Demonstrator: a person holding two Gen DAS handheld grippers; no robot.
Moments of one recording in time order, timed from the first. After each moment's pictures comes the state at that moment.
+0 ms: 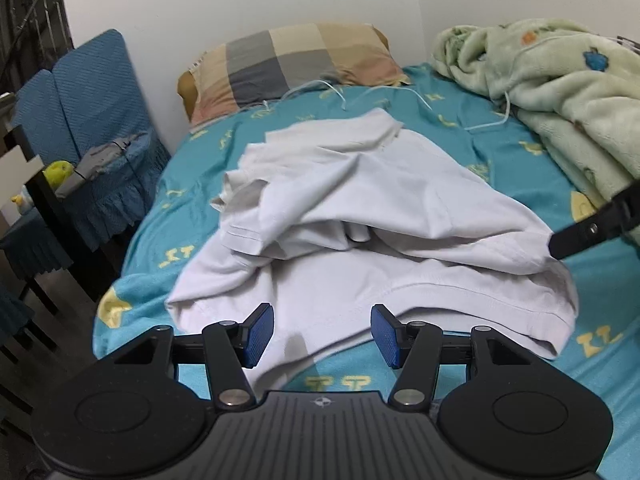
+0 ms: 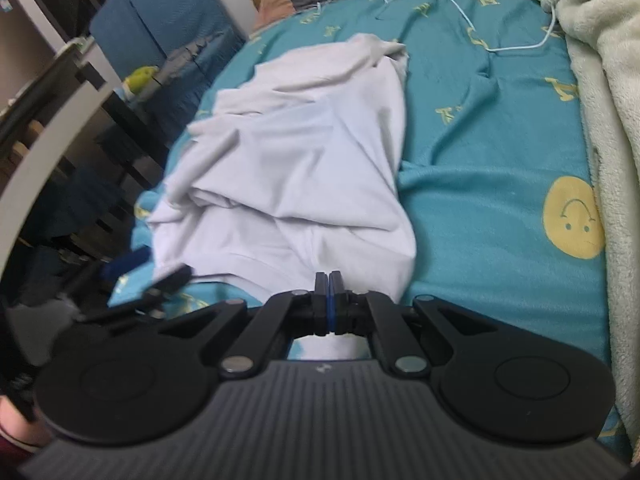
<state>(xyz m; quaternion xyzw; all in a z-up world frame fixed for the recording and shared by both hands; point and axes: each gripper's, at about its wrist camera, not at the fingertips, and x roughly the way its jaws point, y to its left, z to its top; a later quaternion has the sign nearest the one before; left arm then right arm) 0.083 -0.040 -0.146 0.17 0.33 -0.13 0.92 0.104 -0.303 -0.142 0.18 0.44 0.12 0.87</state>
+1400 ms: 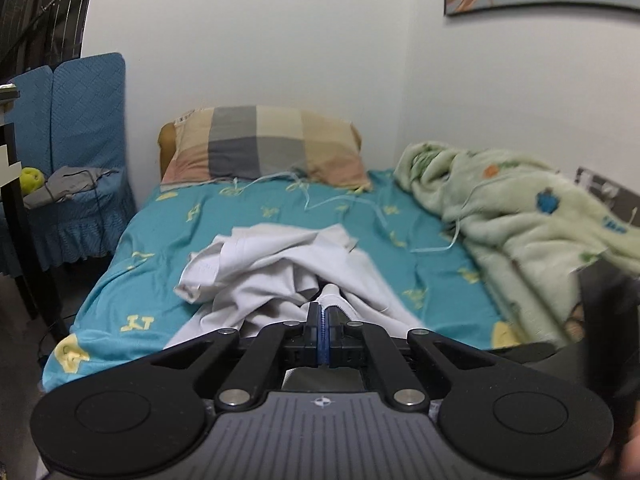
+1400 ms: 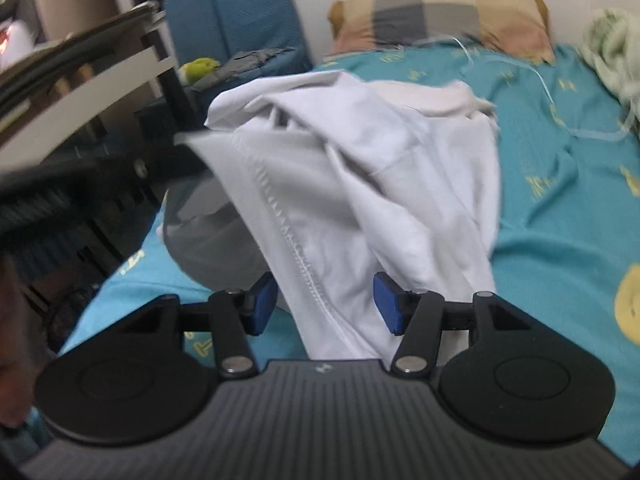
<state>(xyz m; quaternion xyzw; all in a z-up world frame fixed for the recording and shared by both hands) 0.065 -0.021 -0.071 0.02 0.23 -0.21 0.95 0.104 -0.220 -0.167 0.04 0.35 0.18 0.92</state>
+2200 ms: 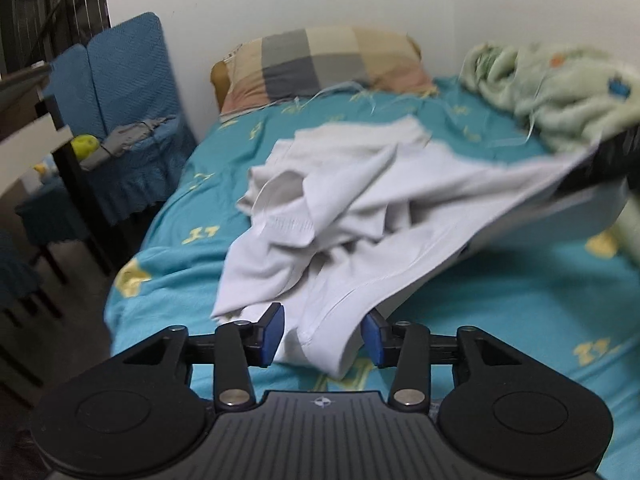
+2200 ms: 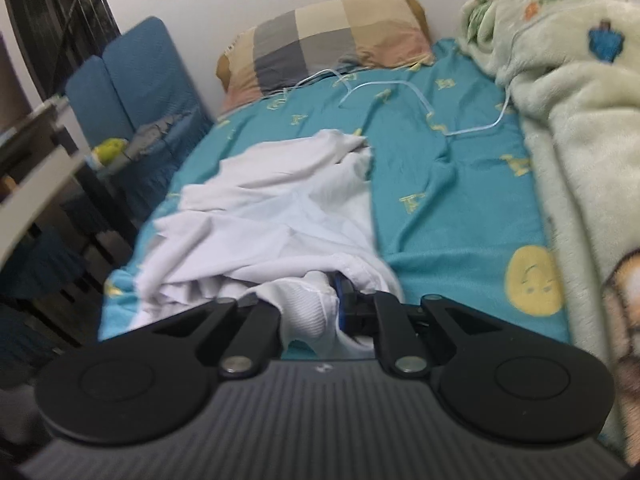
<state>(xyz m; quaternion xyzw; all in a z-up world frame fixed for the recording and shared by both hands) 0.065 -0.025 -0.153 0.15 0.34 -0.06 0.93 0.094 -0.291 -0.123 0.20 0.33 0.04 0.92</state>
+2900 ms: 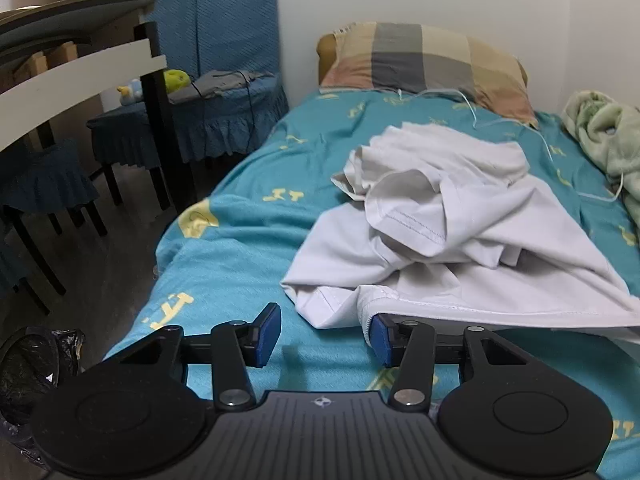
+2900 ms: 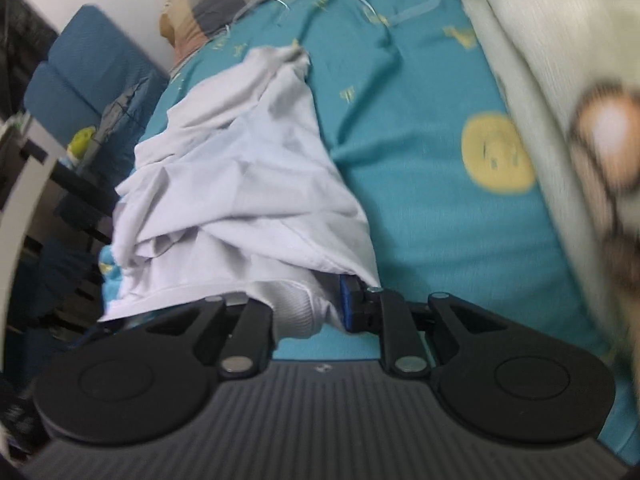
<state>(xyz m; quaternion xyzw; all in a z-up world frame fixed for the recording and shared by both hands) 0.079 0.006 -0.144 0.02 0.36 0.05 0.93 0.079 -0.330 -0.167 0.30 0.44 0.00 0.85</state>
